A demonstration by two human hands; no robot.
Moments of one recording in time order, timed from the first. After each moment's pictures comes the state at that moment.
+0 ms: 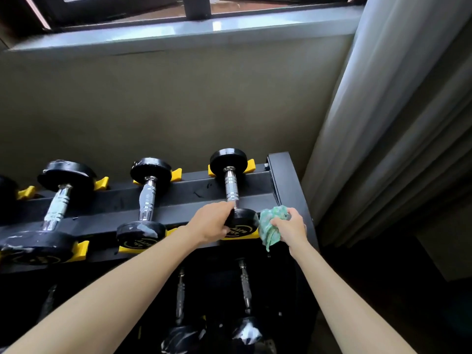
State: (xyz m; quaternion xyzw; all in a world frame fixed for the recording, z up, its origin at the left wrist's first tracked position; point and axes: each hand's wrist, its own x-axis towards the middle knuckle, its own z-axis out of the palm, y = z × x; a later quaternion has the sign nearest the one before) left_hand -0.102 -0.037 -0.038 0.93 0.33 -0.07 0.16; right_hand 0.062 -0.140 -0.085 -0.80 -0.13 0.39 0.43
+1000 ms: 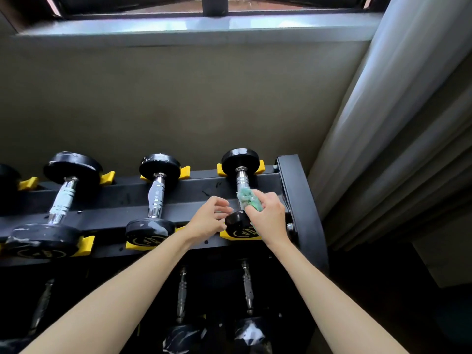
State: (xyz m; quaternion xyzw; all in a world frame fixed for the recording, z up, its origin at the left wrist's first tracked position) left_hand -0.133 -0.028 -0.043 0.66 0.47 0.09 0.58; right_hand 0.002 -0.103 -0.043 -0.77 -0.44 0.20 0.40
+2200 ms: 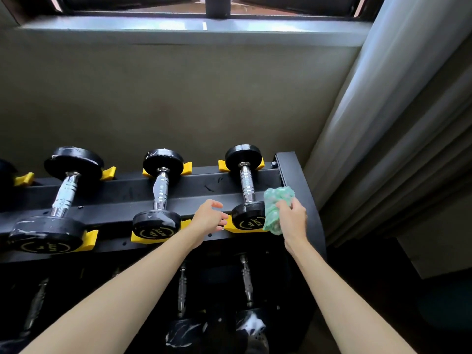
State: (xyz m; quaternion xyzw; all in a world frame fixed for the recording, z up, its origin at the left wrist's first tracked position) left_hand -0.145 -0.035 -0.048 0.56 0.57 0.09 0.60; right_hand 0.003 -0.133 -0.038 -0.80 -0.15 0.27 0.52
